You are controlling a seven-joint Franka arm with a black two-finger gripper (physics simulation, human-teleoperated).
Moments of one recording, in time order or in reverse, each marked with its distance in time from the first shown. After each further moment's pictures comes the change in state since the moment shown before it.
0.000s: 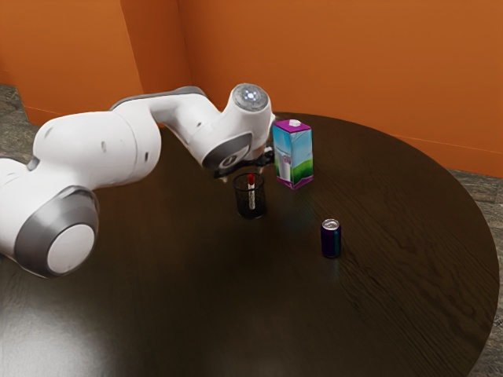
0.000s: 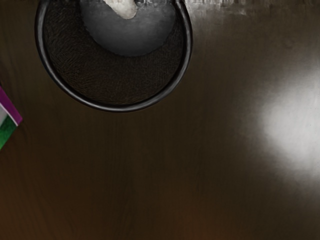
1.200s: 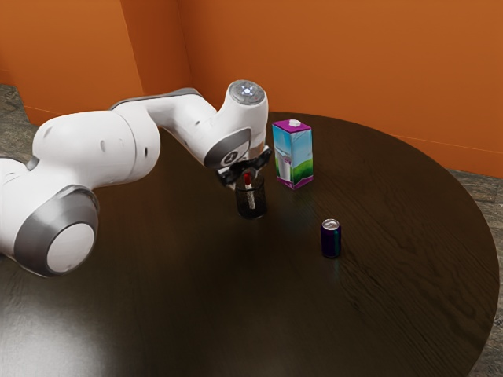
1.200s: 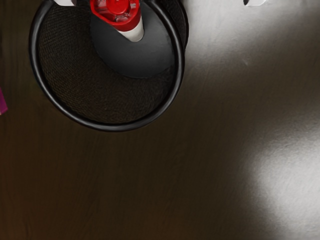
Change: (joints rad) arm 0.009 0.002 -0.009 0.010 -0.091 -0.027 -0.184
